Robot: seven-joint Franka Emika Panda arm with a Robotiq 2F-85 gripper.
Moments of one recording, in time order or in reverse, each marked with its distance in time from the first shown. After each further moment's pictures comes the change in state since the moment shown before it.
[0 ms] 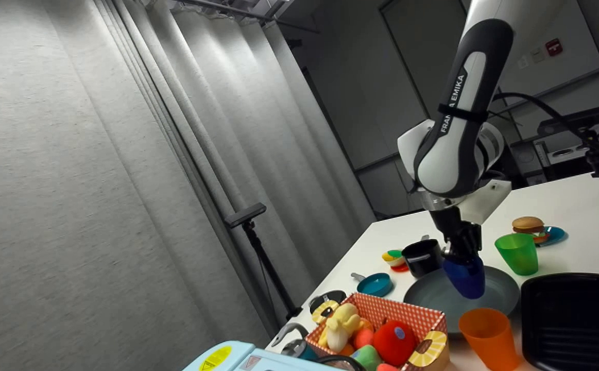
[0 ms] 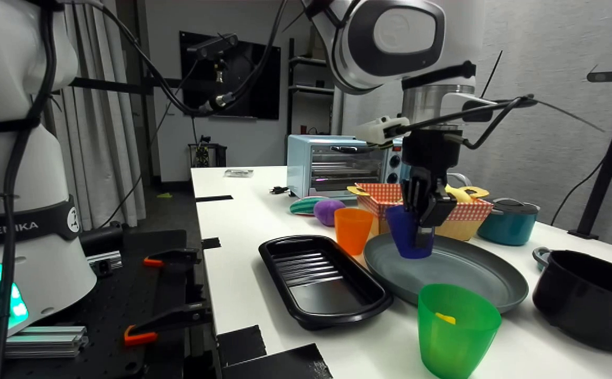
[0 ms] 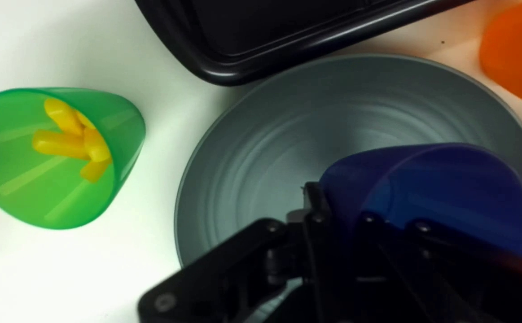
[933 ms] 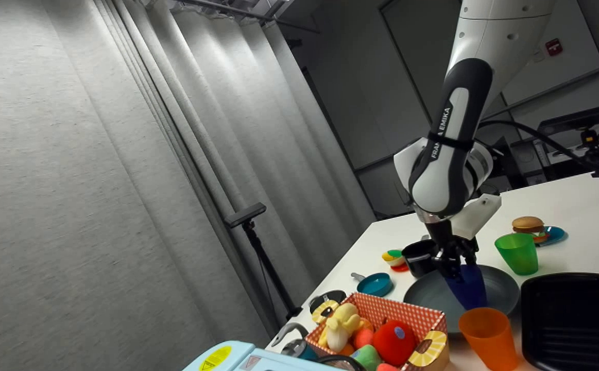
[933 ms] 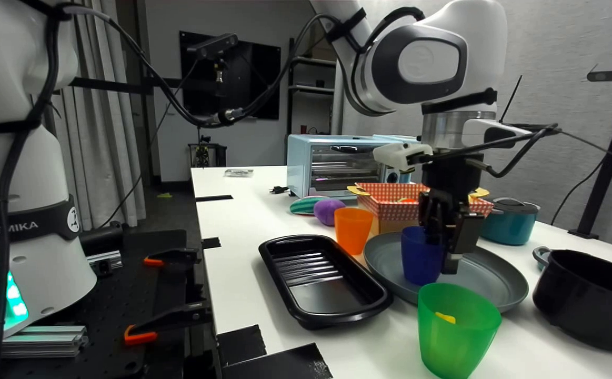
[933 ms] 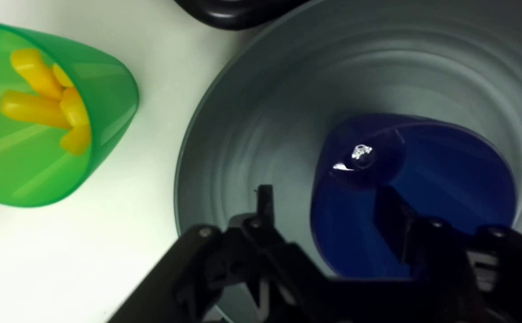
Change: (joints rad) arm 0.000 0.134 -0.015 0.113 -0.001 0.026 0.025
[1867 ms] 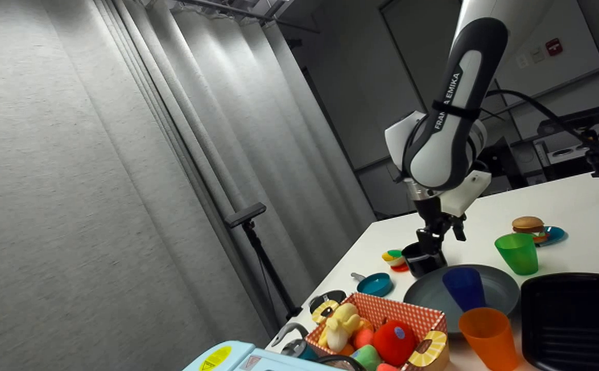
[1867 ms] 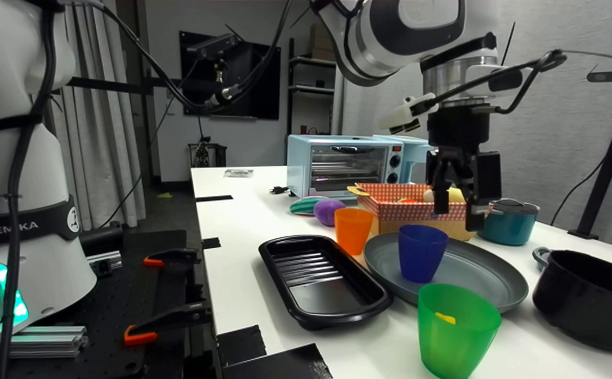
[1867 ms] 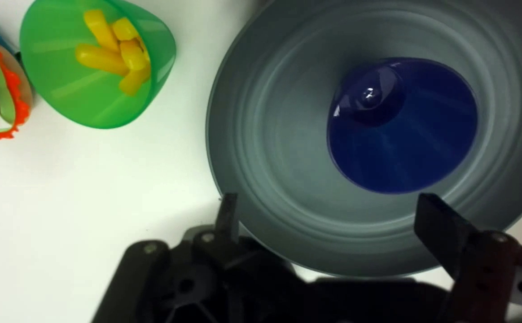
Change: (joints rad) arm 0.041 -0.134 -0.035 -0.039 -0.108 0.000 0.086
